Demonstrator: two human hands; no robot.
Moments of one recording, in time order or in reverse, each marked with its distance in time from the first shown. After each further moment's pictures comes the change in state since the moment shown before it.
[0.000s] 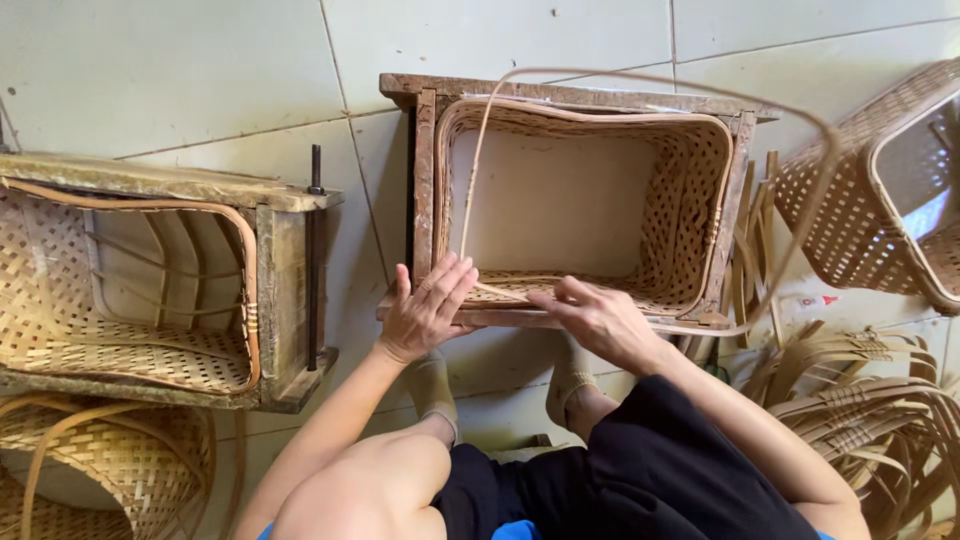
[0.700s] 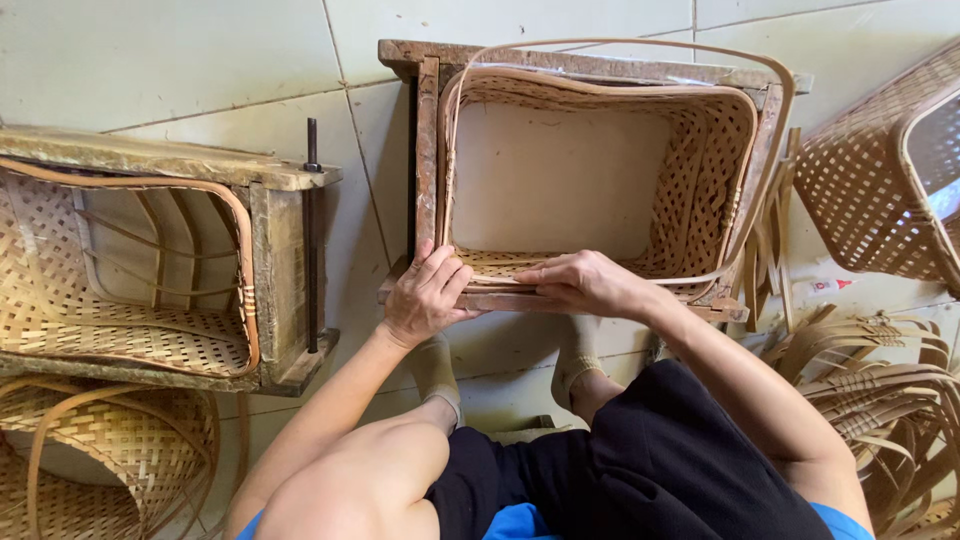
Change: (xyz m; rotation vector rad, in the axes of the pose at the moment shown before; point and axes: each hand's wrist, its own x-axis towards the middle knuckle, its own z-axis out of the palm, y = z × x) left_hand 0.022 -0.001 -0.018 -0.141 0.012 -0.028; right_hand 0.039 0.034 0.020 0.520 -0.311 0.058
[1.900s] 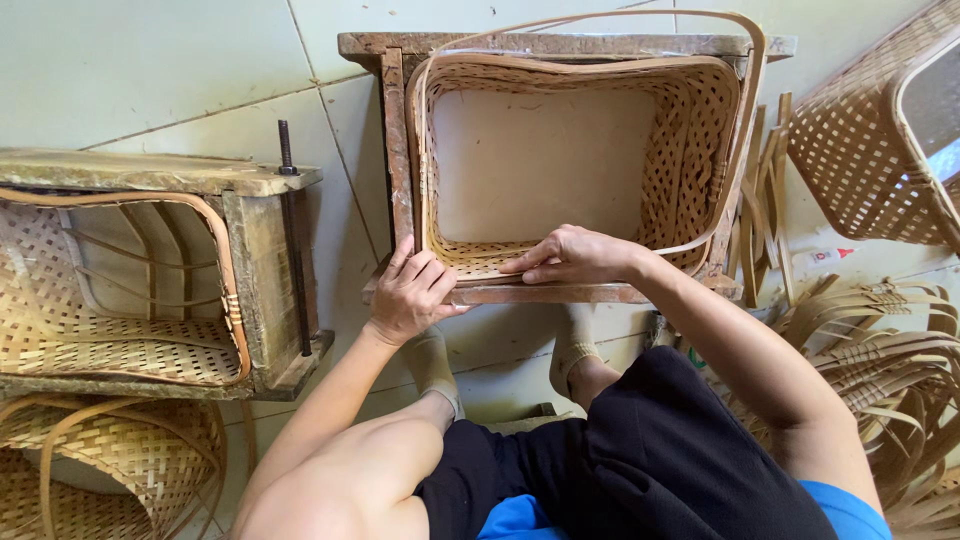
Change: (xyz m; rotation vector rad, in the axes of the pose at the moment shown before) left_hand -0.005 -0.001 0.003 -0.035 -0.090 0.017; right_hand 0.013 0.025 -0.013 0.160 -0.194 0.046
